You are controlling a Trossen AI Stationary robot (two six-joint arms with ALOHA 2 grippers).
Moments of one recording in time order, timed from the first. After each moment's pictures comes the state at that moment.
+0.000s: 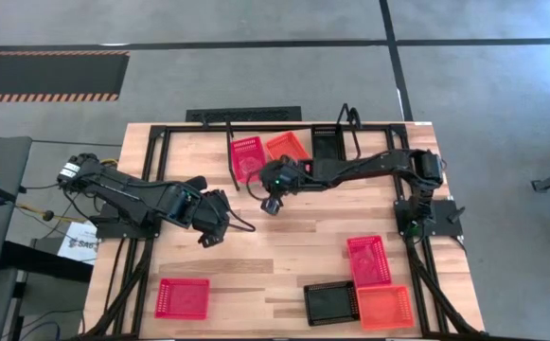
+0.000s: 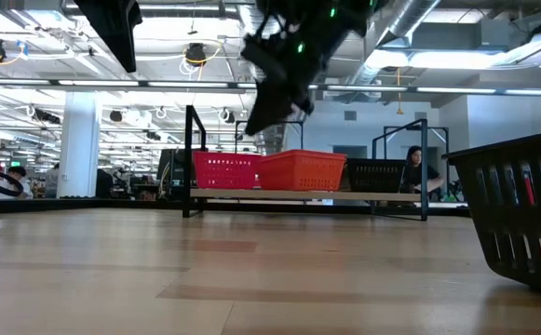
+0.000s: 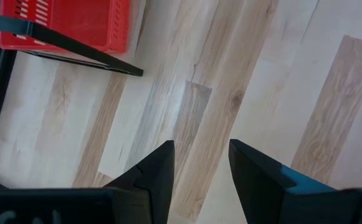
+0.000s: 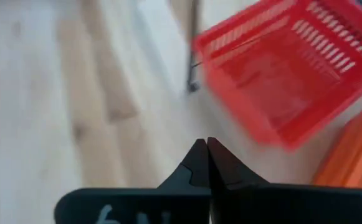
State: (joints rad) left arm -0.32 1.42 1.32 -1.29 -0.38 -0.61; right arm -0.07 1.88 1.47 -0.39 0.20 0.21
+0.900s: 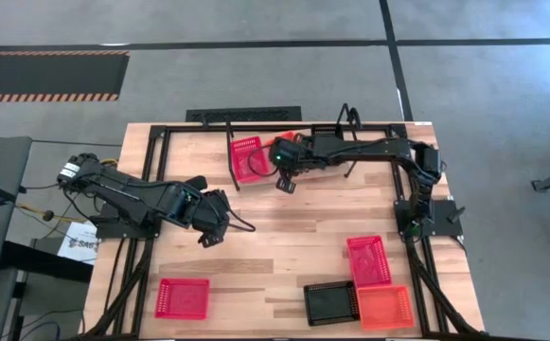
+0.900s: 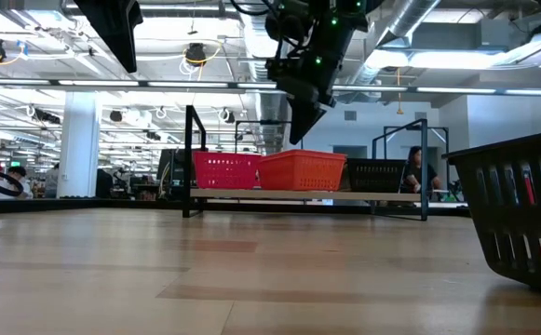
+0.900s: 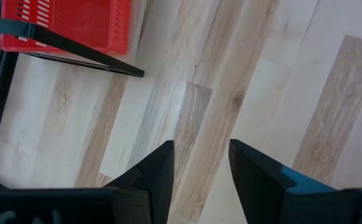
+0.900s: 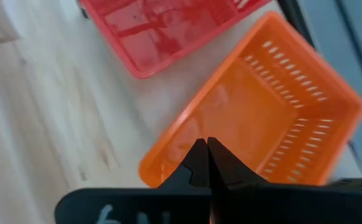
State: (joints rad) left arm -0.32 1.42 1.32 -1.29 -0.39 -0.61; right arm -0.21 1.89 1.58 -0.77 0.26 0.06
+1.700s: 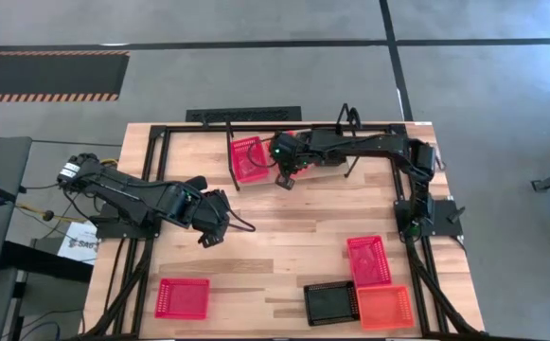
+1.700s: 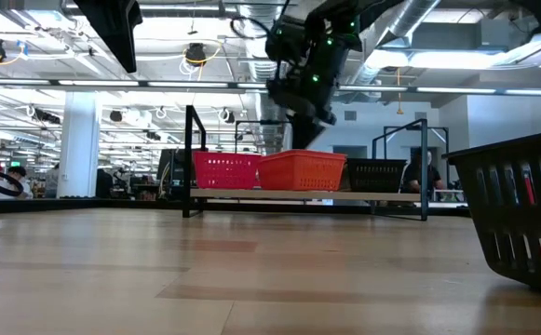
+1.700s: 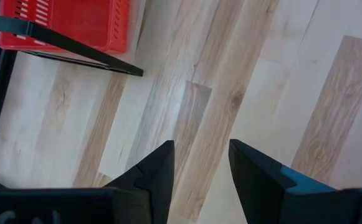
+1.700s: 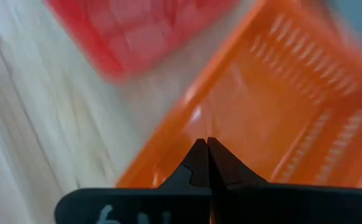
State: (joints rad) left arm -0.32 1.42 1.32 -1.29 -0.38 -0.61; right arm -0.28 1.93 1.58 -0.77 0.18 0.08
